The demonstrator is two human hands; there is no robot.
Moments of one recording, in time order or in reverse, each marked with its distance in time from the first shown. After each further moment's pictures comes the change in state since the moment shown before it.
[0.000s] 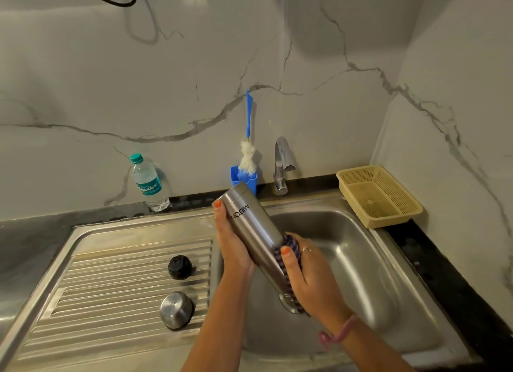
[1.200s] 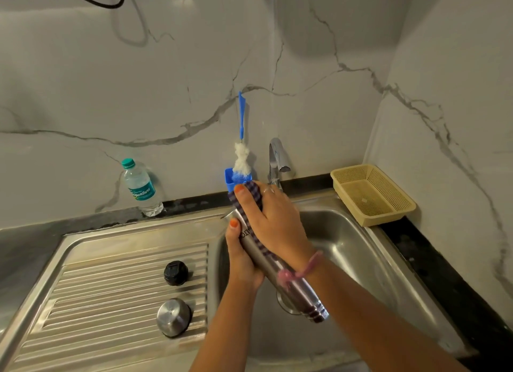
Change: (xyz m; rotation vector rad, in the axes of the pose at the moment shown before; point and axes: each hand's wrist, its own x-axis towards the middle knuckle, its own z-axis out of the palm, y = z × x) left_hand -0.016 -0.008 0.004 -0.130 -0.267 -0.096; right_hand 0.088 -0.083 0.001 -0.052 -0.025 0.002
